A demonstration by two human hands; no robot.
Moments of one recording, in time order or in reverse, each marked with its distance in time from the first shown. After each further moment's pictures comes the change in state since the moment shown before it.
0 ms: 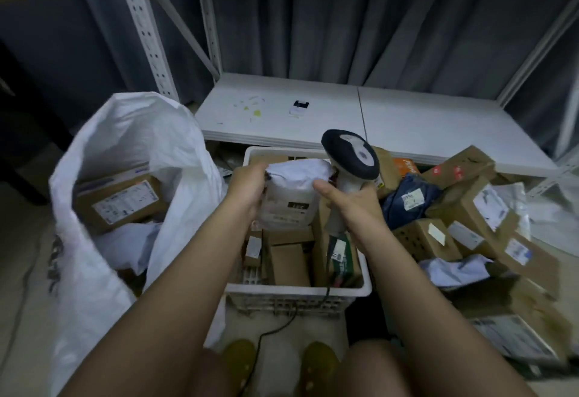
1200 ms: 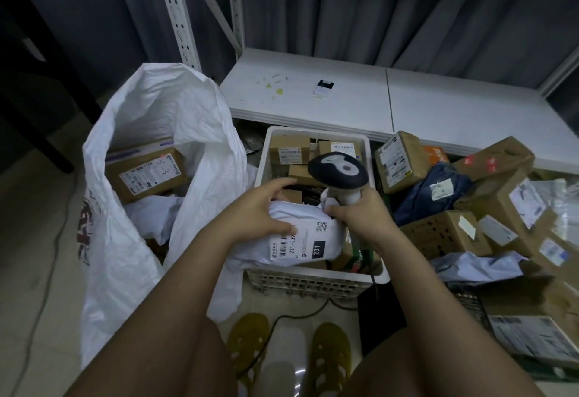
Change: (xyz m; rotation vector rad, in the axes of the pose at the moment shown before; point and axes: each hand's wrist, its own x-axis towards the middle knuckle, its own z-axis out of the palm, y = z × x) left_hand -0.015 -0.064 -0.068 0.742 -0.415 0.524; right_hand -0.005 0.035 0.011 -0.373 -0.197 0.114
